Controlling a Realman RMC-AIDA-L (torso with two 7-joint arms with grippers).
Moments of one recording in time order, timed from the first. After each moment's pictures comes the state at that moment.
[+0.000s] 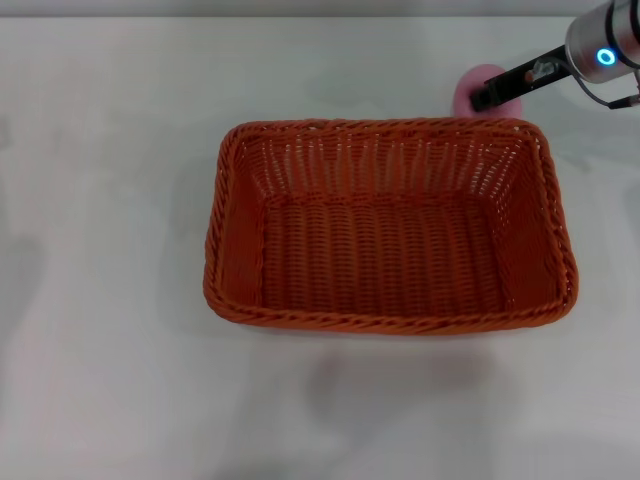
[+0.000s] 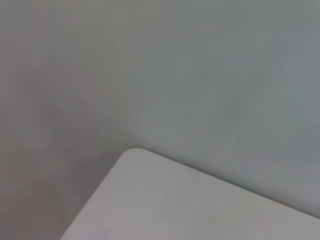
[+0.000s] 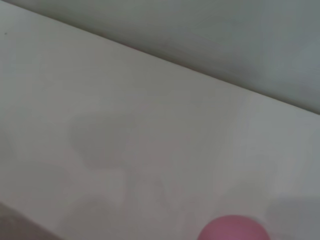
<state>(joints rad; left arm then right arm) -0.34 -2.04 -1.88 -1.69 -0.15 1.17 2.83 0.79 2.01 -1.05 -0.70 0.51 0.98 -0.65</state>
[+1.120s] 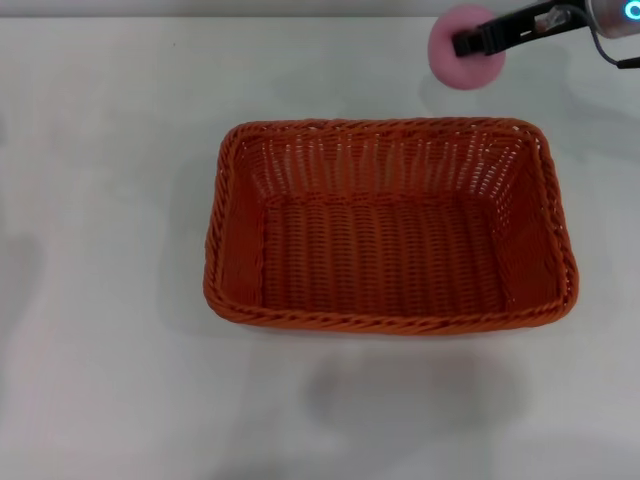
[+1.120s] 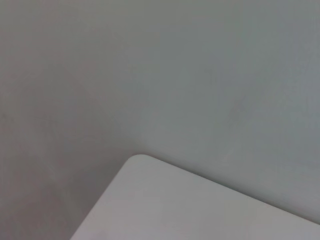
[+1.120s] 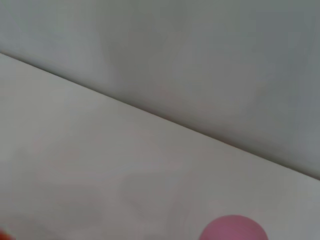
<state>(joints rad) -0.34 -2.04 -1.89 -1.70 -0.14 1.17 2.83 0.65 2.01 -1.09 -1.03 0.75 1.14 -0.71</state>
